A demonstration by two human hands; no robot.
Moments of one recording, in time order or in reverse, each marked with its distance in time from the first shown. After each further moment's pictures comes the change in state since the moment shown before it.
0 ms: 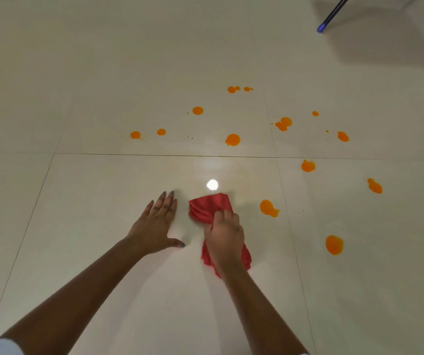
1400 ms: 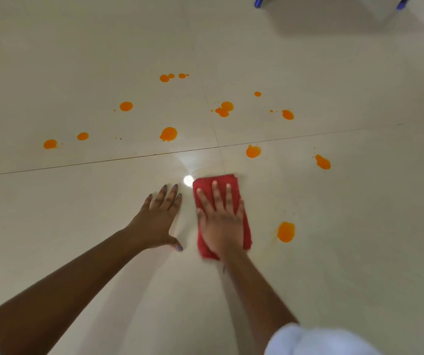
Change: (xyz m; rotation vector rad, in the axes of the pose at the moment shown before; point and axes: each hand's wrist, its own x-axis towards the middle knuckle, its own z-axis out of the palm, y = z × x) left_hand 0.082 0.116 -0.014 0.130 -0.109 0.196; right_hand 0.053 0.125 -0.029 -0.385 0.043 -0.119
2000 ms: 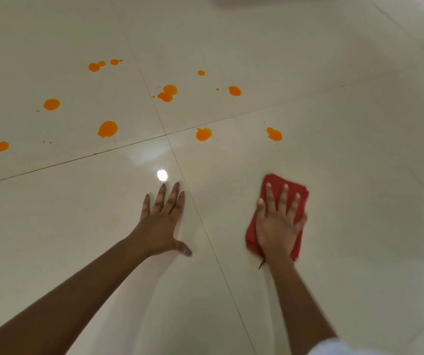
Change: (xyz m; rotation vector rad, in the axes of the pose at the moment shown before) left_hand 0.032 0.083 0.013 -0.004 -0.005 0.151; right_hand -0.072 0.161 -0.001 0.075 0.133 0.744
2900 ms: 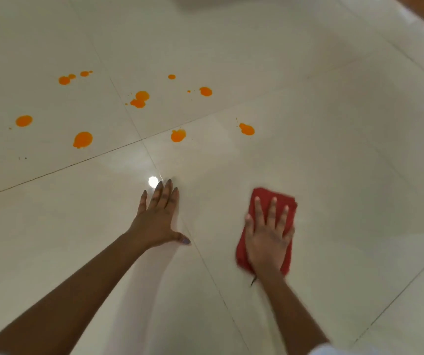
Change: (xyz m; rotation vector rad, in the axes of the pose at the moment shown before) left_hand 0.017 0.029 -0.011 0.034 0.021 0.000; right_hand -0.045 0.033 -0.008 -0.017 -0.035 0.030
